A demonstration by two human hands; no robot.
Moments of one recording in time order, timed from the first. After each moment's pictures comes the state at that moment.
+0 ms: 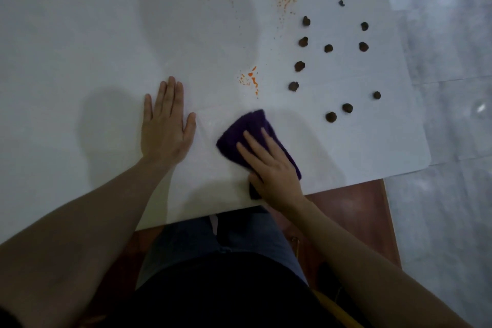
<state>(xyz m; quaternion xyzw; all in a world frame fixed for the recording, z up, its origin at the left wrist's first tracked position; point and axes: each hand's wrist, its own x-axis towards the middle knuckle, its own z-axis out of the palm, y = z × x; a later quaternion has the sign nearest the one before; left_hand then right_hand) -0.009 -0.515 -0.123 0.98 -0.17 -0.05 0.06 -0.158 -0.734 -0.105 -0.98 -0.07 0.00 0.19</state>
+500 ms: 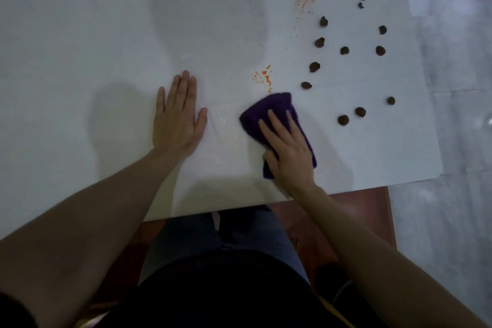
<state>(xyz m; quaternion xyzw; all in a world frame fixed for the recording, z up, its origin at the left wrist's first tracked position) -0.007 -0.514 -0.123 0.98 -0.17 -0.06 0.07 -0.132 -0.745 -0.102 -0.98 0.00 -0.02 0.21</state>
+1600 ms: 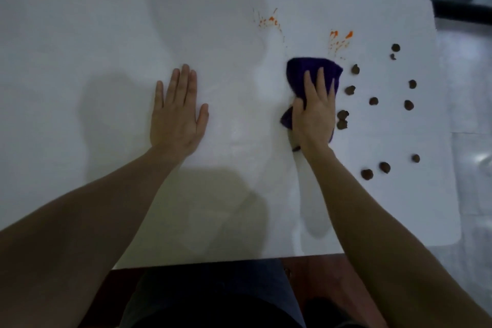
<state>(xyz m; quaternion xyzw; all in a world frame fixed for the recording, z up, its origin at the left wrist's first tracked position) 0.072 -0.496 -0.125 0.99 -0.12 -0.04 0.07 0.048 -0.758 -0.102 -0.96 0.18 -0.03 0.22</state>
